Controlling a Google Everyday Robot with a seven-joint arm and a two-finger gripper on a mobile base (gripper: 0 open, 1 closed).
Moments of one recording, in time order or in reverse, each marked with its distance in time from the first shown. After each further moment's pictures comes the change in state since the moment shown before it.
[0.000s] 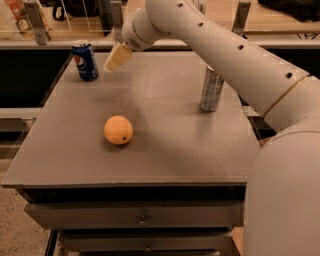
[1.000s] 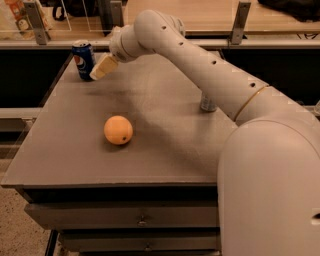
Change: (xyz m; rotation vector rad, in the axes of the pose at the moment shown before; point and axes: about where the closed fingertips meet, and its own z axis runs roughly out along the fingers) arm -0.005 0.015 0.070 -0.032 -0.115 0.042
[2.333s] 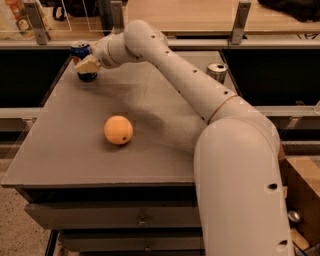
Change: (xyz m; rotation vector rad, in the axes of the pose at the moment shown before) arm -0.021 0.031 0.060 -0.131 -0.140 0.084
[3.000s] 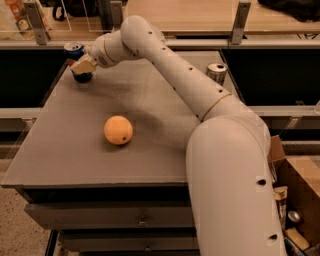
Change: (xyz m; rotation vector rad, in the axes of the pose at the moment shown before) arm -0.008 0.011 0.006 -0.069 0.003 0.013
